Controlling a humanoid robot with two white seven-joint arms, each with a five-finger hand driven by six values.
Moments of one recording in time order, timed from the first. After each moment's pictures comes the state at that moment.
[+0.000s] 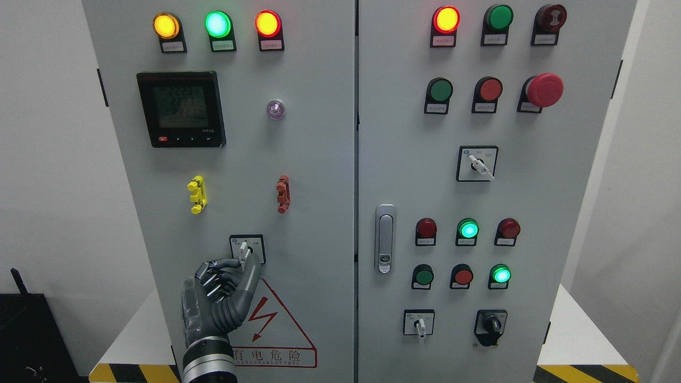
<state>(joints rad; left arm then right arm) -0.39 -0.15 -0.11 -1.91 -0.07 0.51 0.47 0.05 0.13 -0.23 -0.12 0.16 0.07 -0.13</state>
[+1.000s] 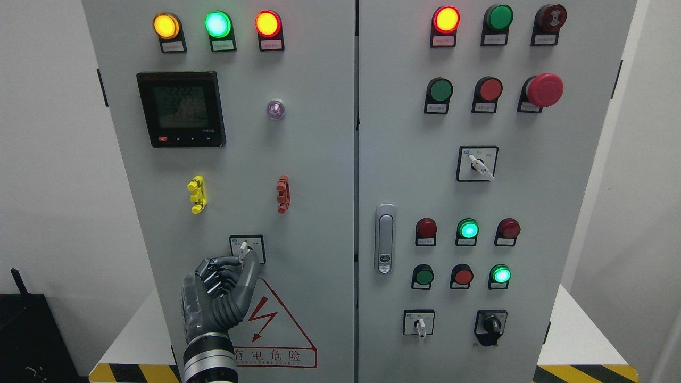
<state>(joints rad) -0.40 -0.15 -0.11 -1.91 -0.08 0.54 0.48 0.05 0.13 -0.23 -0.12 0.16 0.07 -0.13</state>
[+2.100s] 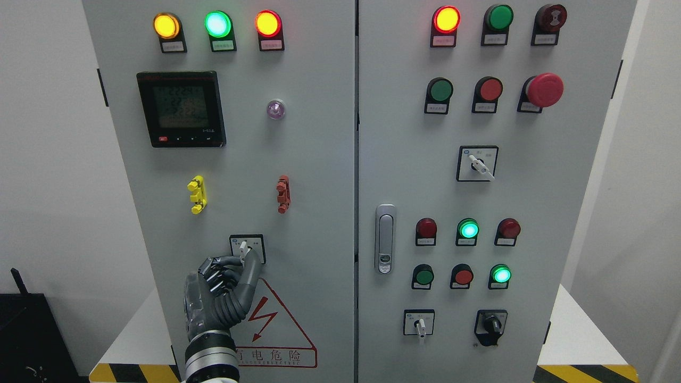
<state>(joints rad) -0.41 -0.15 -0.11 -1.91 -0.09 0.57 0.48 0.05 0.13 -0.23 -0.12 0.16 0.07 -0.13</state>
